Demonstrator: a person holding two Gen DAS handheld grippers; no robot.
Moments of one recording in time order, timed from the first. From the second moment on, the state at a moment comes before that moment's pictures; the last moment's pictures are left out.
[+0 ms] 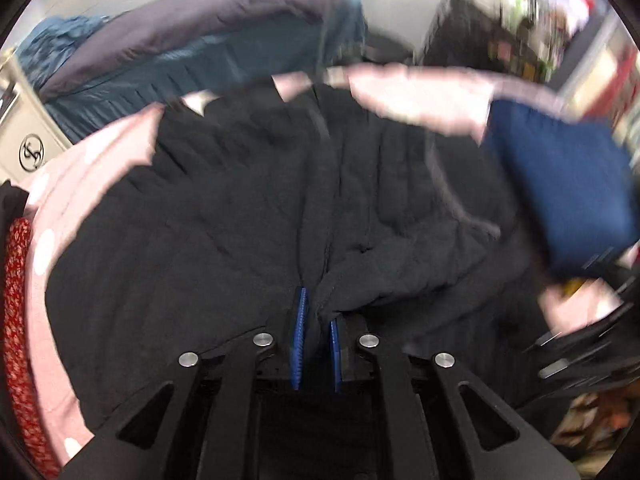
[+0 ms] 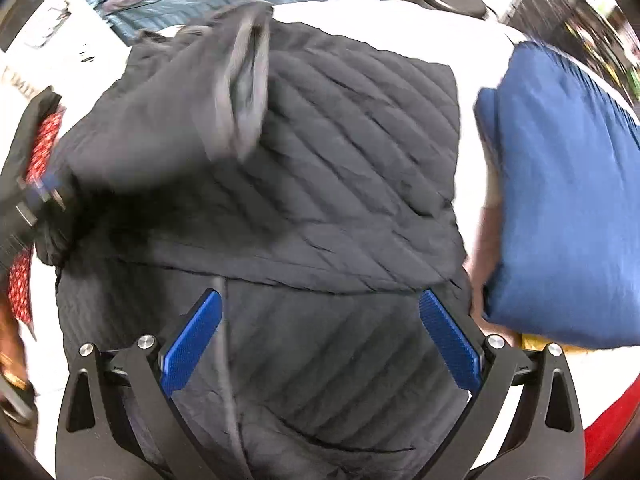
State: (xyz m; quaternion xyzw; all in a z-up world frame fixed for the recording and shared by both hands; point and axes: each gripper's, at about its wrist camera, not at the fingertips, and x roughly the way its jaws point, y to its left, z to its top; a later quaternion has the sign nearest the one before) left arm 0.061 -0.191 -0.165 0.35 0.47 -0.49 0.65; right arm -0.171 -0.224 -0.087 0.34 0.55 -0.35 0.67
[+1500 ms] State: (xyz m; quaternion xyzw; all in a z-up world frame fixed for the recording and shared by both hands) left arm 0.199 -0.116 -0.229 0.30 0.53 -0.31 0.73; right arm -0.058 -0.234 -0.140 0.29 0.60 -0.27 0.69
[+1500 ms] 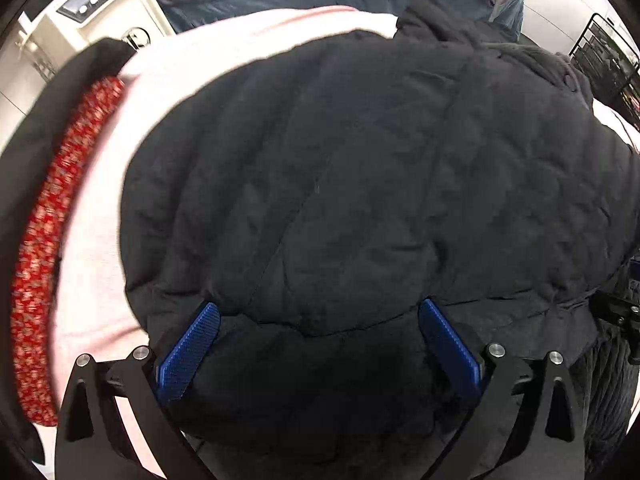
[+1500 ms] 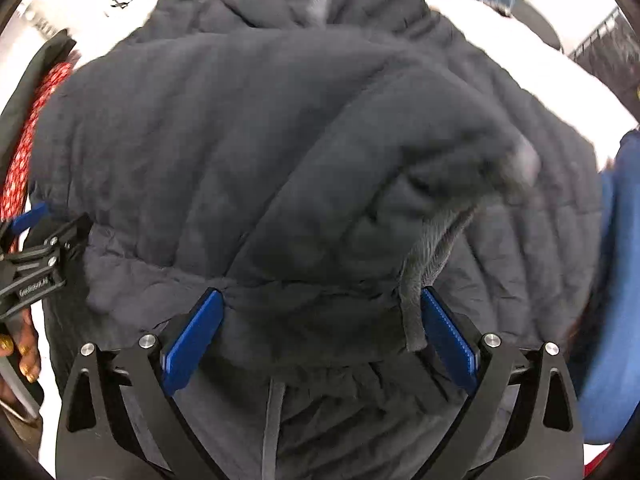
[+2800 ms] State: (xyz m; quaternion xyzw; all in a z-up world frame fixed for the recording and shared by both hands) left arm 0.124 0.100 -0.188 0.22 0.59 -0.28 0.72; right arm -0.263 -0.168 -0.109 0.32 0.59 -0.26 0.70
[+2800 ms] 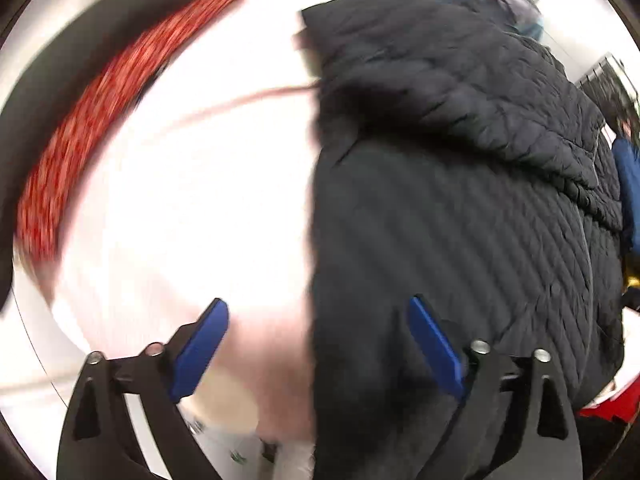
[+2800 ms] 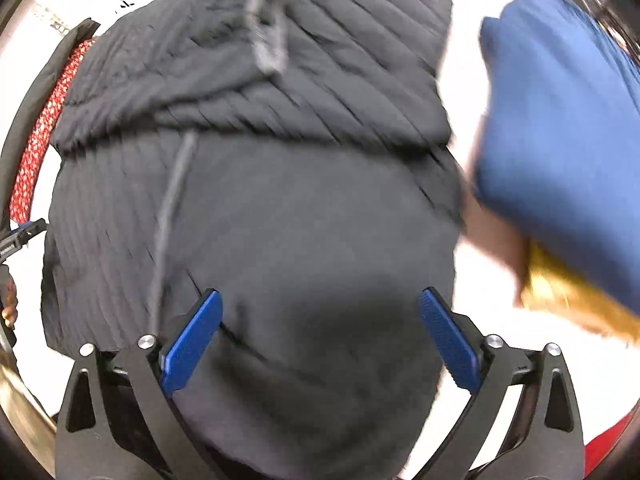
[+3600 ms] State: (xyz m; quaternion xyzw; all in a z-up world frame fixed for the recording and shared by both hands) left arm 0.023 0.132 -0.227 0.22 0.67 -0.37 0.60; right arm -0.401 -0.111 -0.144 0.48 0.57 -0.12 0.65
